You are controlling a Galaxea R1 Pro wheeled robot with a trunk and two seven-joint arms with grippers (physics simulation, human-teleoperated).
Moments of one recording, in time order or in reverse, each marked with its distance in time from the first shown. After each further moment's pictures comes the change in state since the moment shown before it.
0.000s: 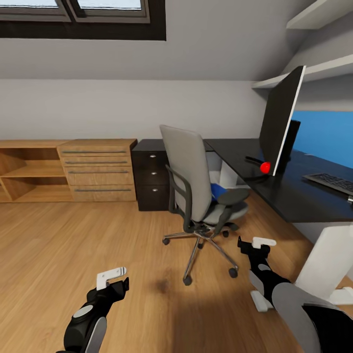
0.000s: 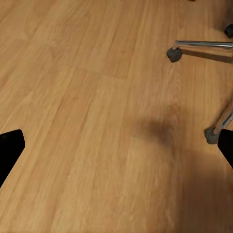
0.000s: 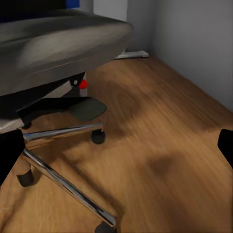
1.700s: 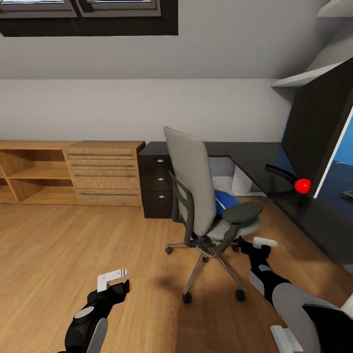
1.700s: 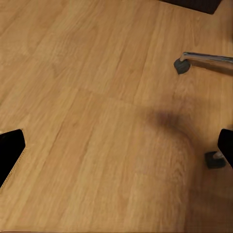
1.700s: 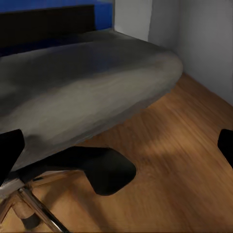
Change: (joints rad) left arm 0.000 0.000 0.000 0.023 0.000 -0.001 0.000; right arm 0.000 -0.001 -0.006 0.006 -0.004 -0.022 -0.002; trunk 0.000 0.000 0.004
